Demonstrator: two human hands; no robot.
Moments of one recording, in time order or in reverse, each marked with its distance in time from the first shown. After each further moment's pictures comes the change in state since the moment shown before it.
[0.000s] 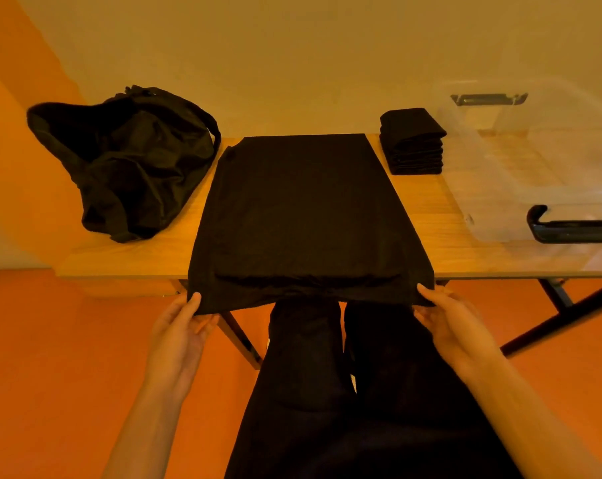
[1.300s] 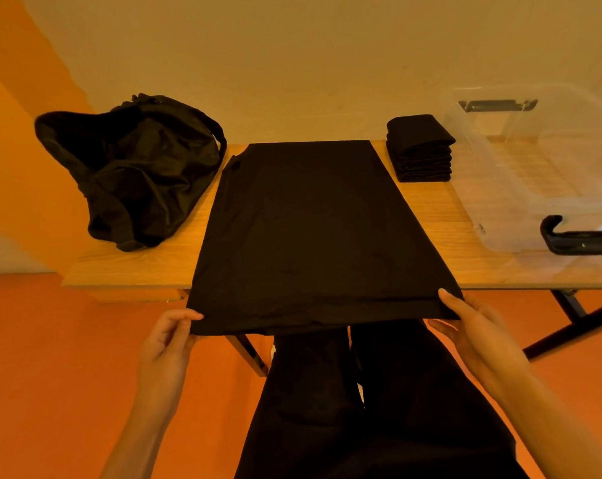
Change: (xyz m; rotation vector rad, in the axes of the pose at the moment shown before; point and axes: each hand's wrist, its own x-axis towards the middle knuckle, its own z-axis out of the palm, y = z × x) left_hand -0.007 0.001 -0.029 0.337 -0.094 0.317; right_hand -0.002 -0.012 -0.010 -0.151 -0.002 -0.099
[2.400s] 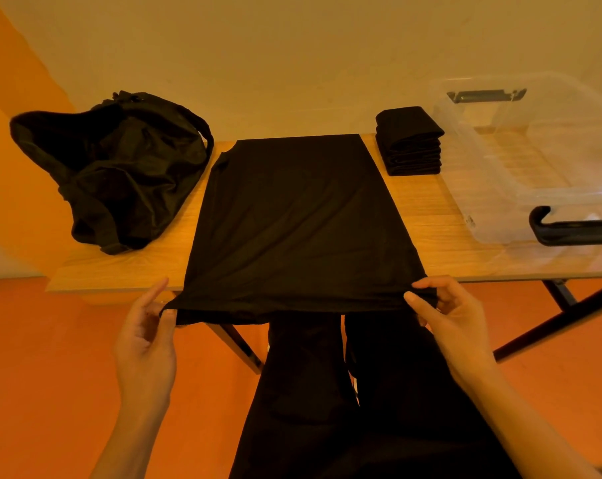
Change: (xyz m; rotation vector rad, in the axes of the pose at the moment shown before) left_hand 0.000 0.027 0.013 0.217 0.155 0.209; right_hand -0.015 0.009 0.020 -0.329 -0.024 -0.468
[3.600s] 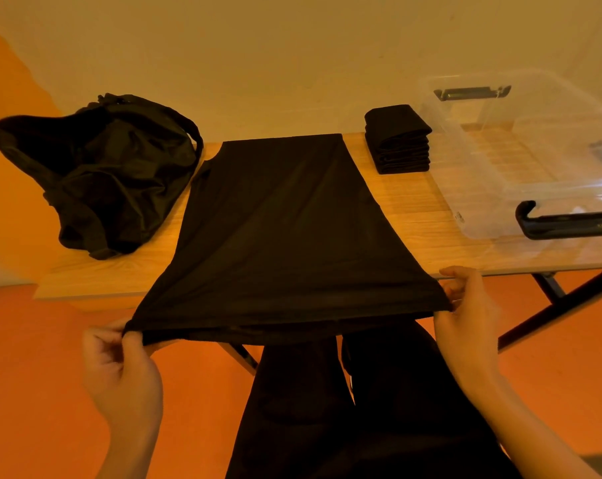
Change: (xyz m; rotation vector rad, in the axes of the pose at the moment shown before) left_hand -0.017 0.006 0.000 -0.037 0.243 0.048; right_hand 0.000 0.009 -0.015 -0.411 0.222 -0.163
